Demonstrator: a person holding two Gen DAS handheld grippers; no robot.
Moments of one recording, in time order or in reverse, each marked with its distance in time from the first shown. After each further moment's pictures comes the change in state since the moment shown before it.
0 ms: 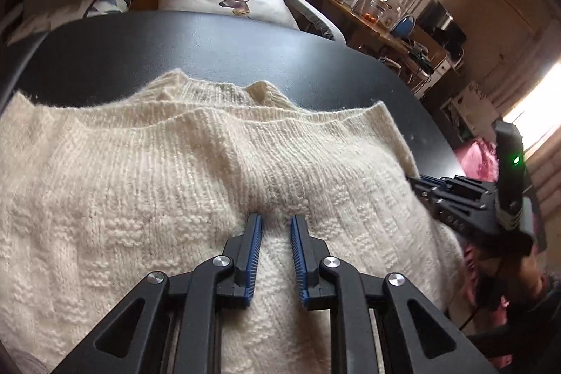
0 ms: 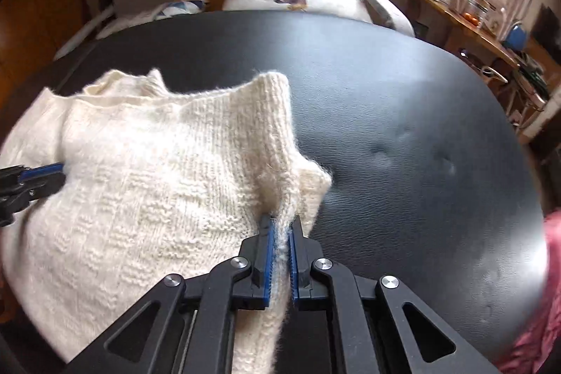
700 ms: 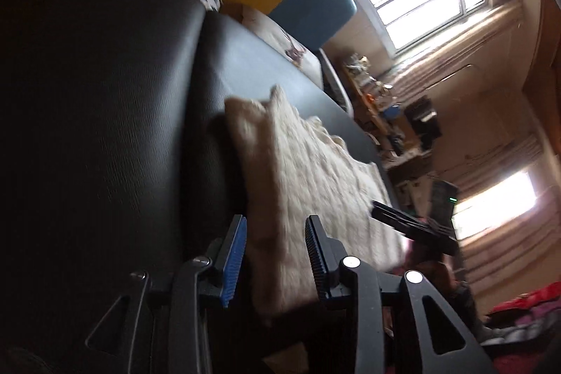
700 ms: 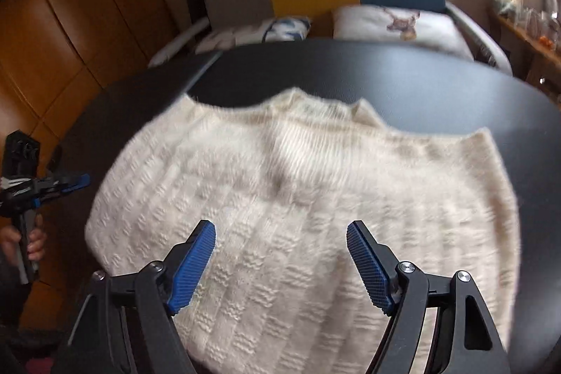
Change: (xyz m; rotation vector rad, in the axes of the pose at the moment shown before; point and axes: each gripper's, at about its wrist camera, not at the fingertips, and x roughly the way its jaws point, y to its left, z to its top) left arm -0.200 0.217 -0.112 -0.339 -0.158 -0.263; right arm -0.031 0.121 -0.012 -0.033 -0.064 0.395
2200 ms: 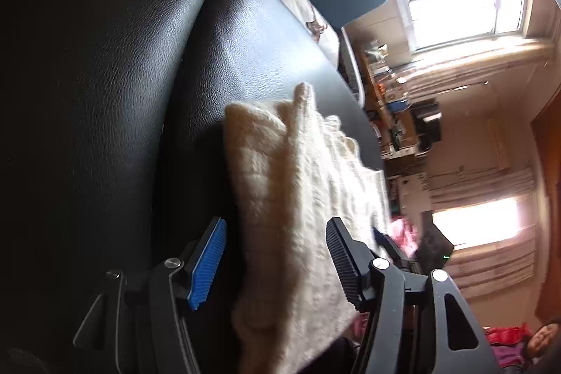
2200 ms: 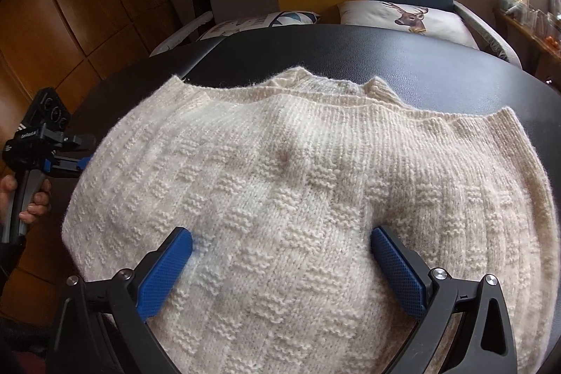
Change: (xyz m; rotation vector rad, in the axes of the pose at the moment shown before) left arm 0.094 0.015 0.070 -0.146 0.154 0.028; right arm 0.025 -0.001 -0.014 -0.044 -0.042 0.022
